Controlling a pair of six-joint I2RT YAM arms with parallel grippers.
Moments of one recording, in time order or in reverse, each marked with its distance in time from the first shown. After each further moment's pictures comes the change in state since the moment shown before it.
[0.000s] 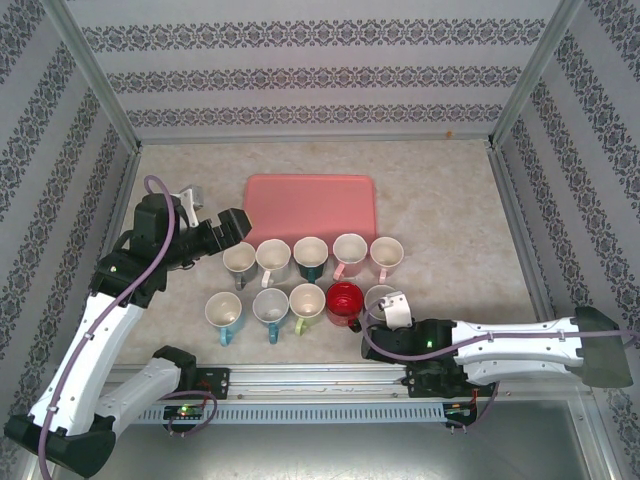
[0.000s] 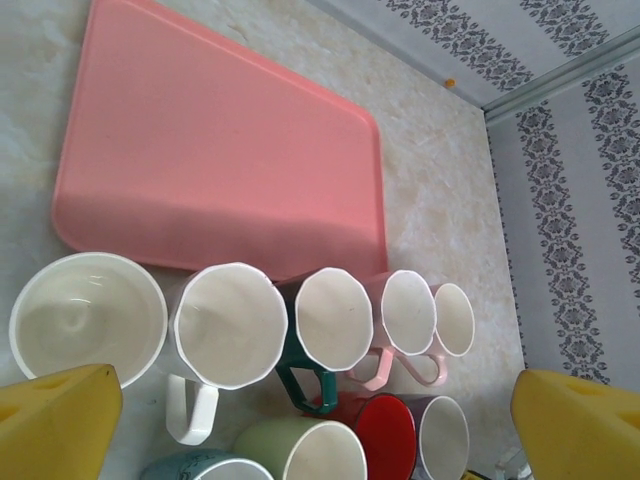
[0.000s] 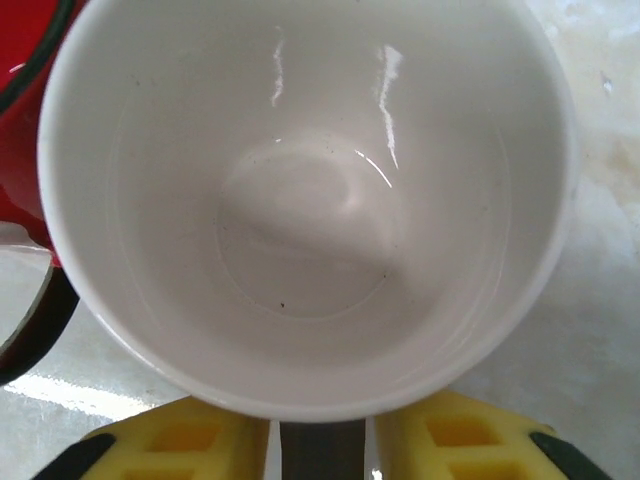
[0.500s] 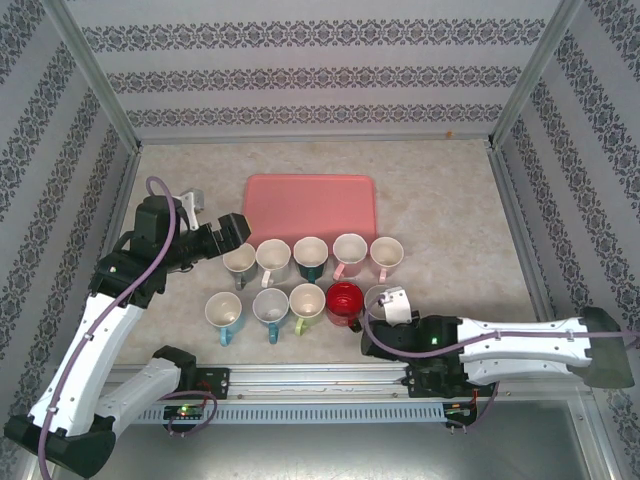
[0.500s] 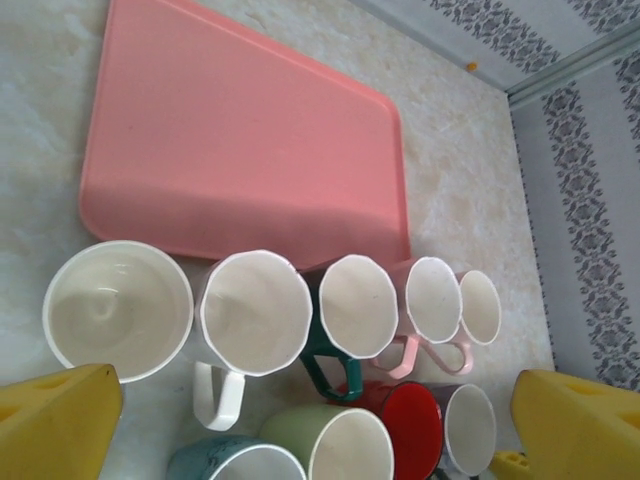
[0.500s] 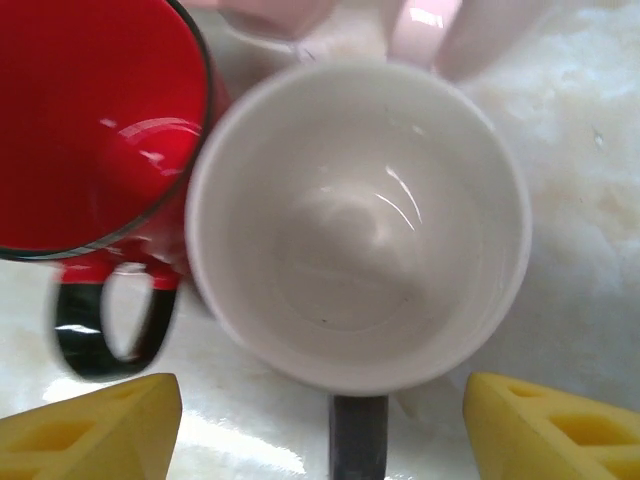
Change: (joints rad) left arm 0.000 -0.002 0.012 -0.068 -0.014 0.081; right arm 0.002 -0.085 0.124 -0.094 -0.002 -0.042
